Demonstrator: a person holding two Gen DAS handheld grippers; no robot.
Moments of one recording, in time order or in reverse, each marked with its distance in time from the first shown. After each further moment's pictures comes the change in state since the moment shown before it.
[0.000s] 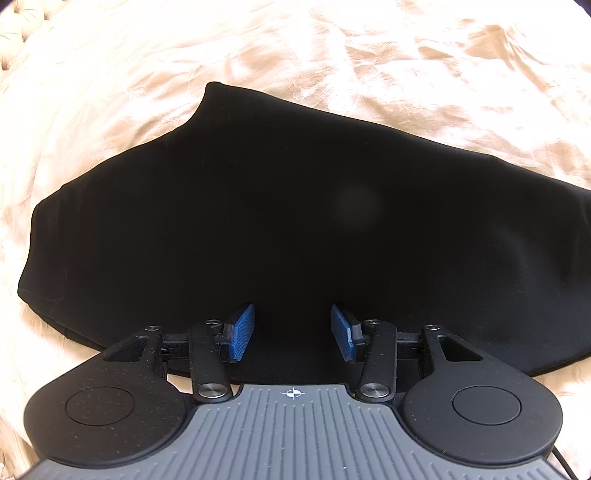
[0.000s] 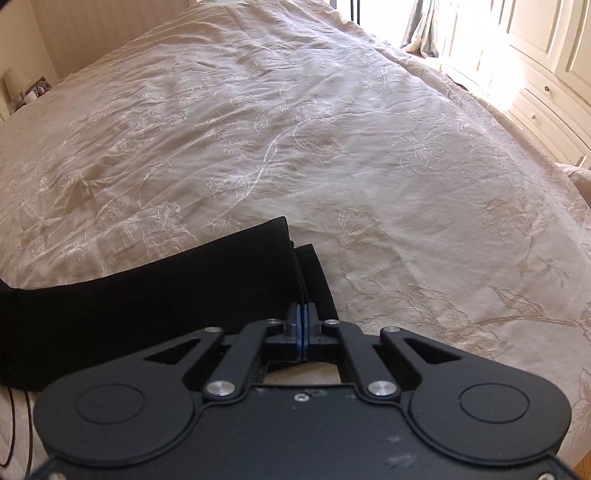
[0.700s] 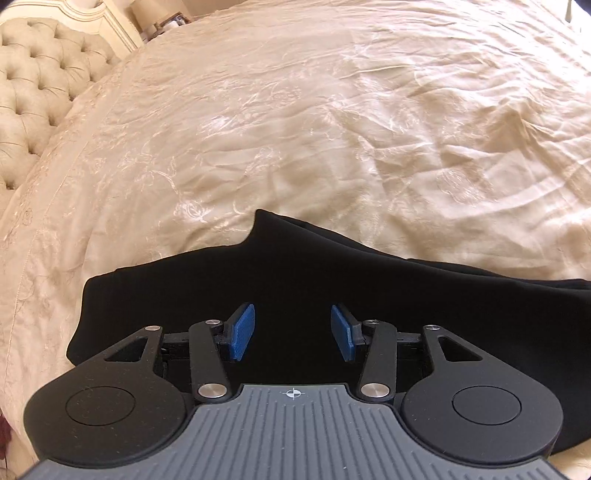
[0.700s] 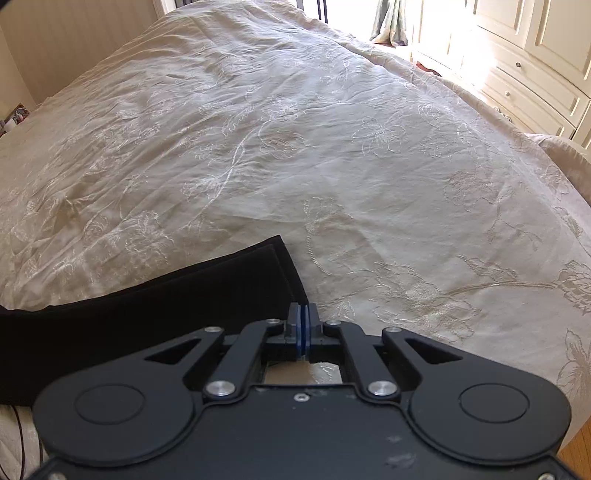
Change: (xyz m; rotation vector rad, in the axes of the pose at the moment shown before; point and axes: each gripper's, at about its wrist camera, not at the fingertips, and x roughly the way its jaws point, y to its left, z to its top) left arm -0.039 -0.004 0.024 -0.033 -0.254 0.149; right arm -0.017 -0.018 -0.008 0.105 -0.013 -0.004
